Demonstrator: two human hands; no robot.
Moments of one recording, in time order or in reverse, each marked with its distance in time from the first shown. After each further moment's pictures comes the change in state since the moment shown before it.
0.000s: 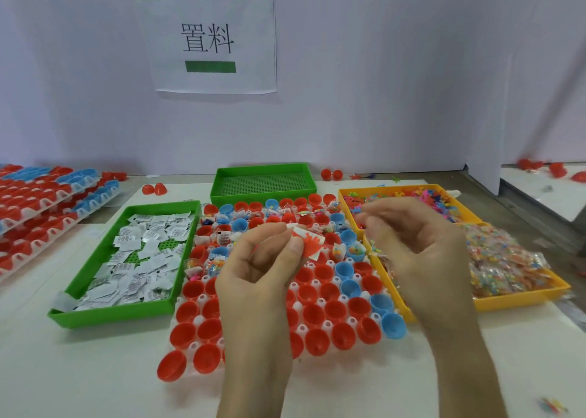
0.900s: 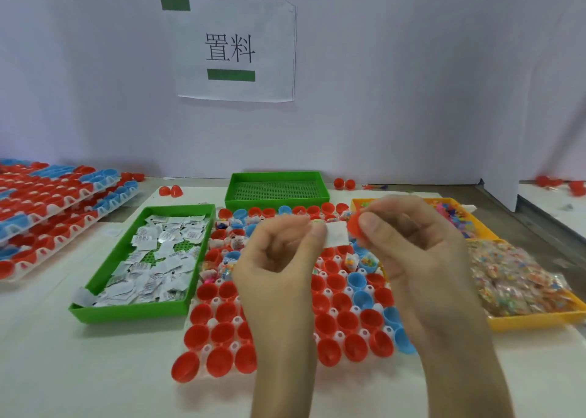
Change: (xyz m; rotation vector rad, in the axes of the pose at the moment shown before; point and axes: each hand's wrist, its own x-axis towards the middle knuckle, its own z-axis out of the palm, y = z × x) left_hand 0.003 0.002 0.017 0.124 0.071 0.191; right_hand 0.003 -0.038 0.019 0.471 -0.084 0.165
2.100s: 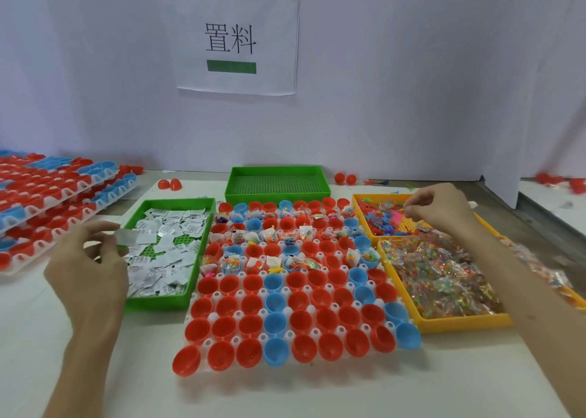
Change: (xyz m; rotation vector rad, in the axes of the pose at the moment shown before) left_hand 0.142 -0.018 -0.202 0.949 0.369 0.345; right_hand 0.152 0.098 -0.138 -1.196 -0.062 0.223
